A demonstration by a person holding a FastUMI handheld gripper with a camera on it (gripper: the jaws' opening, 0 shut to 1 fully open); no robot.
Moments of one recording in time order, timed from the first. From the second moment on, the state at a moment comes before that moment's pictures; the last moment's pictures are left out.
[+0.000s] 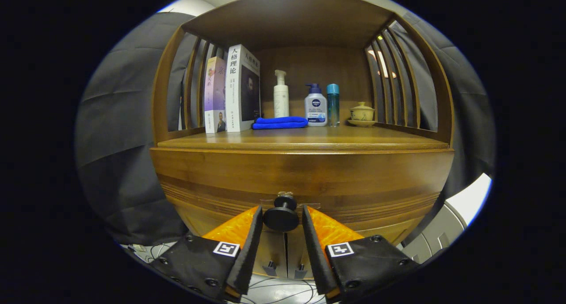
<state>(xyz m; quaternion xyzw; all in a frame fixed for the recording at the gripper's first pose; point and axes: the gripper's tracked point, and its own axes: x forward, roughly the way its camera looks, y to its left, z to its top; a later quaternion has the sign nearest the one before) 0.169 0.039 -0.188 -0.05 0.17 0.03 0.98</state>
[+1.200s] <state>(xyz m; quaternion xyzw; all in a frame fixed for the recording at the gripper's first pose) 0.085 0.046 -0.180 -0.05 0.19 0.05 0.98</state>
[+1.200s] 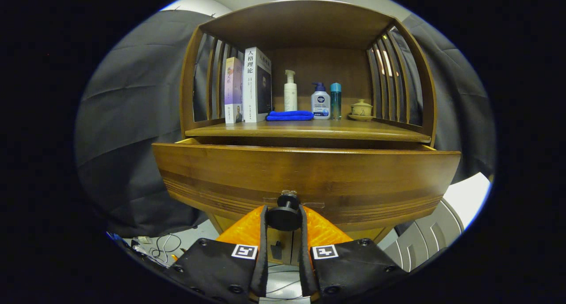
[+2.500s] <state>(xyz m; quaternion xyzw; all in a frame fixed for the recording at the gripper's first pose) -0.027 0.059 -0.191 -0.07 0.19 0.11 0.97</state>
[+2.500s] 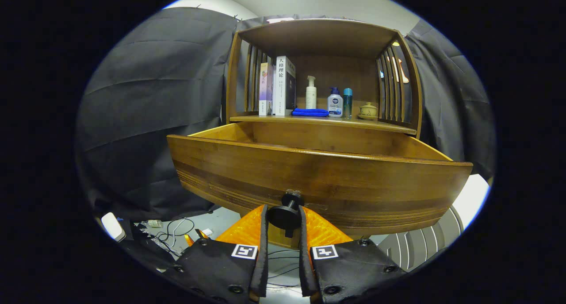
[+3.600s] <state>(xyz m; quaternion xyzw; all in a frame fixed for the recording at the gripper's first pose) -0.030 0.067 -0.107 -0.06 0.08 0.13 0.99</state>
